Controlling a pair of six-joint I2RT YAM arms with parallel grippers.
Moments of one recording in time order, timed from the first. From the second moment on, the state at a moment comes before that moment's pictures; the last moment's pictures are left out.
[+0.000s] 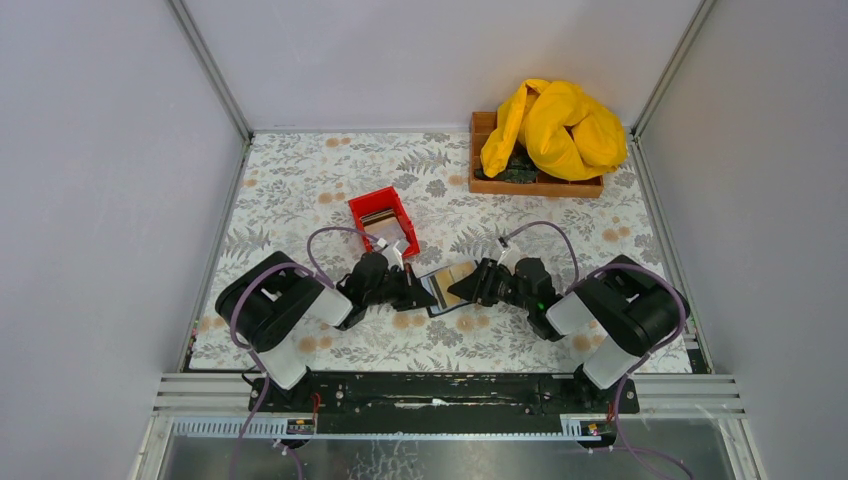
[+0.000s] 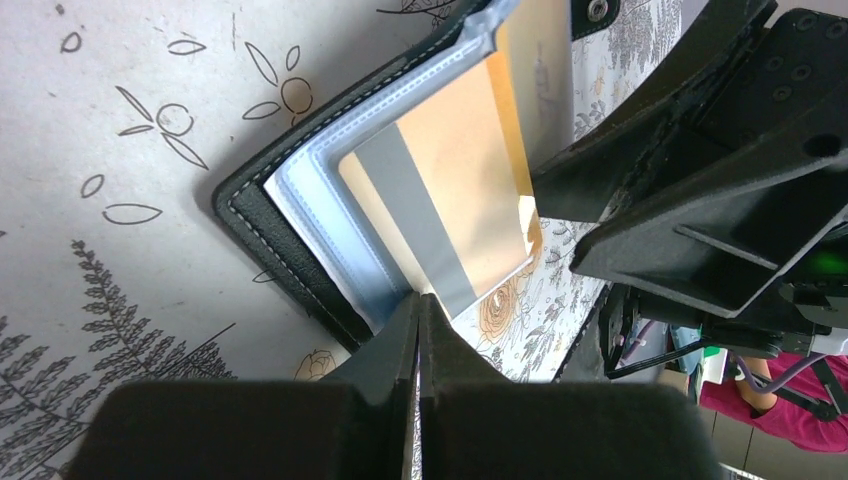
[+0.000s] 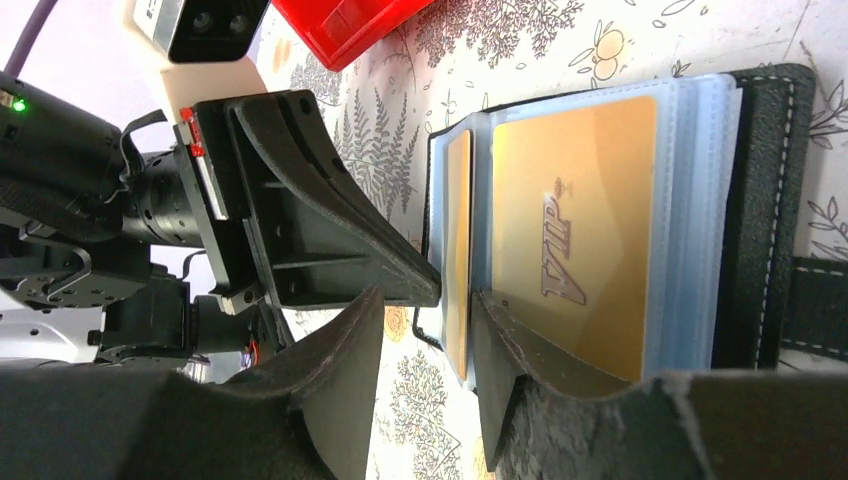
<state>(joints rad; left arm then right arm) -0.64 1.70 0.38 0.79 0.43 -0.90 0.61 1.66 0.26 1.07 -0.40 0.91</state>
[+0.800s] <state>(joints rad) -0.65 1.71 0.38 0.80 0.51 -0.91 0.75 1.73 0.29 1.06 -0.27 0.93</state>
